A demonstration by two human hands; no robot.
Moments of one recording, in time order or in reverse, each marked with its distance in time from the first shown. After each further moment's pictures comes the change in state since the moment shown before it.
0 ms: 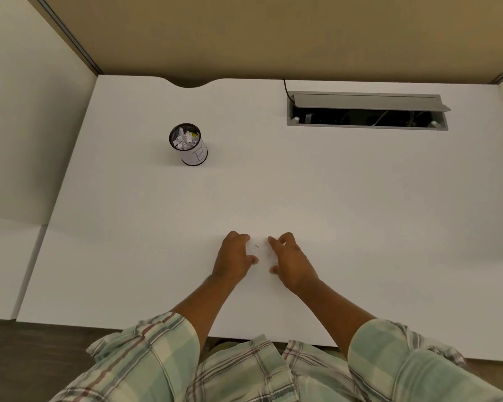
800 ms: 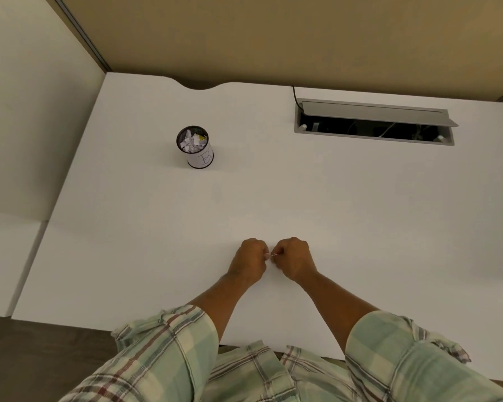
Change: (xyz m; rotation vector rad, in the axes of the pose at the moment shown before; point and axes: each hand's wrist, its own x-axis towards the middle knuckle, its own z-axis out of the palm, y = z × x) left_hand 0.013 0.022 0.012 0.042 -0.077 0.081; right_hand 0.033 -0.012 -0.022 0.167 0.051 0.110
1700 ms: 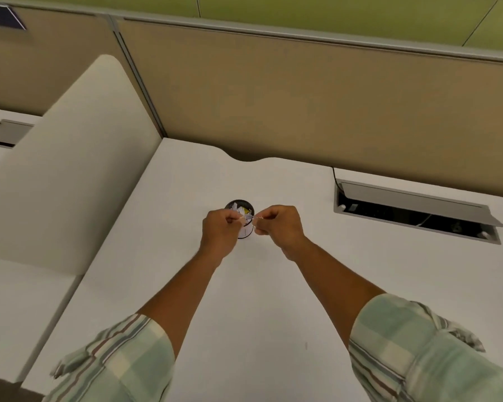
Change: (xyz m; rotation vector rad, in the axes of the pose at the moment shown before) left_hand 0.098 -0.044 -0.257 -0.645 0.527 -0.151; right_hand 0.134 -0.242 -0.085 0.671 0.087 -0.112
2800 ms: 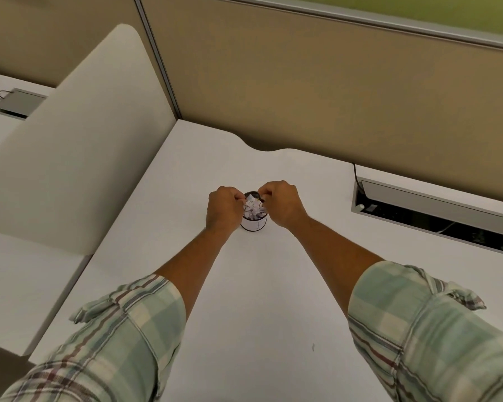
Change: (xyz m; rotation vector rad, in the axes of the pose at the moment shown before) left_hand 0.050 -0.006 -0.012 0.284 0.091 0.080; right_hand 0.061 -0.020 0.039 -0.765 -0.071 -0.300
